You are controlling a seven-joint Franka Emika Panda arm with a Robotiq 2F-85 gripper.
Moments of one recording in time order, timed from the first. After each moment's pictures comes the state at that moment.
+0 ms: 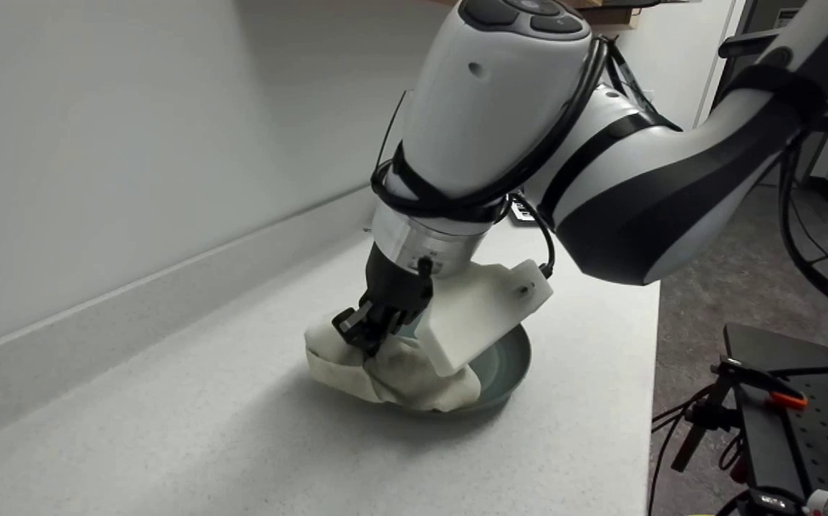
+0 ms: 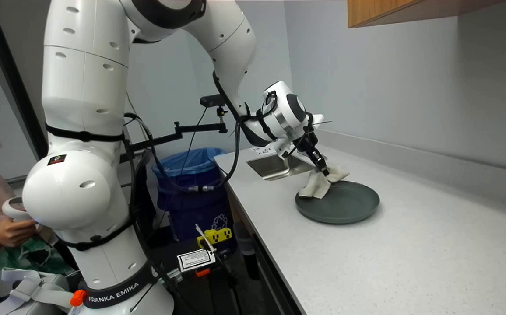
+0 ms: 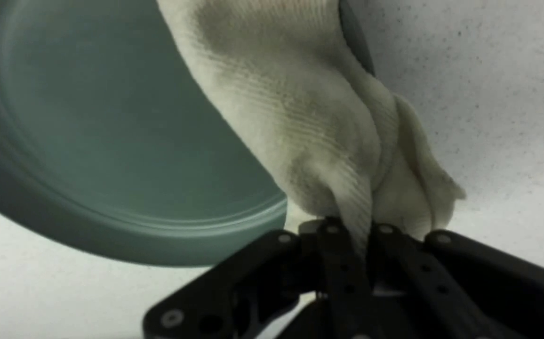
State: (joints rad) arm 0.20 0.37 0.15 -2.11 -0.84 2.76 1.32
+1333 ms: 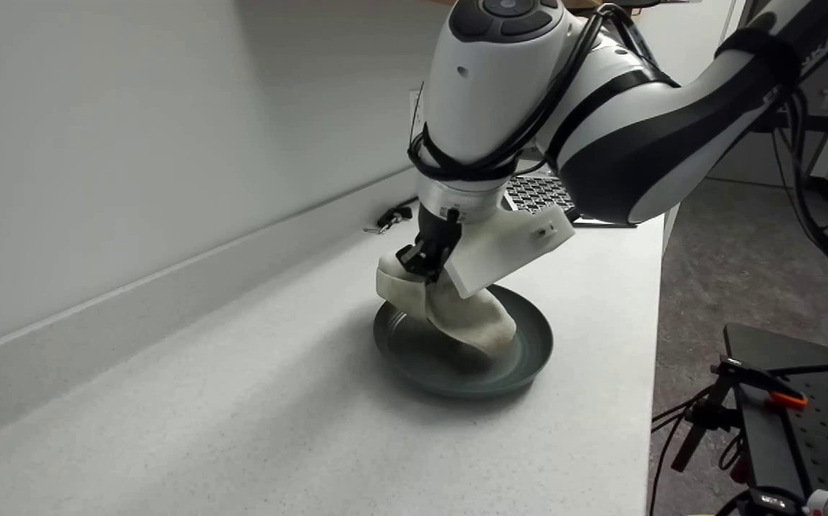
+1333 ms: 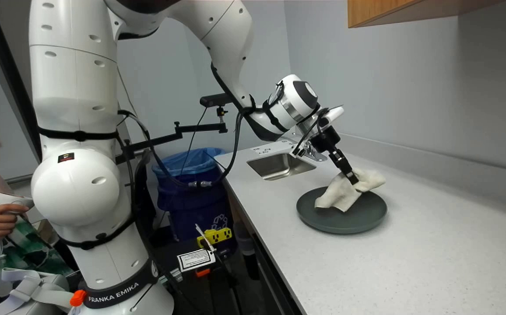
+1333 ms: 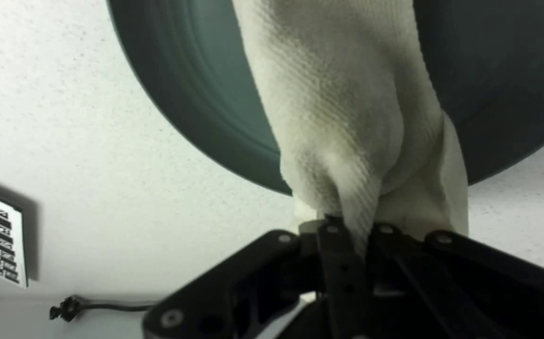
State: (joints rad) arm 0.31 0.28 -0.08 -2.14 -0.89 2.52 1.39
